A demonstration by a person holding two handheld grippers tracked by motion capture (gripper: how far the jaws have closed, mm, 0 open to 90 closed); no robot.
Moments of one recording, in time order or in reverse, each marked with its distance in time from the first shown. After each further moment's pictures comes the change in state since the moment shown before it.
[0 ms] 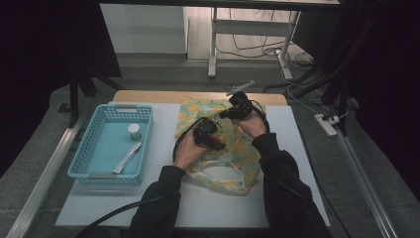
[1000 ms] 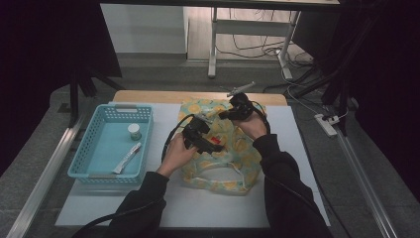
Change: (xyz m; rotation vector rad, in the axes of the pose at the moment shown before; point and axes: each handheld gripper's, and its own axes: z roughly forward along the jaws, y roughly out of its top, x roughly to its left) left arm -0.015 -0.013 -0.074 -0.158 -0.200 -0.004; right arm 0.004 -0.002 -0.003 -0.006 0.013 -0.012
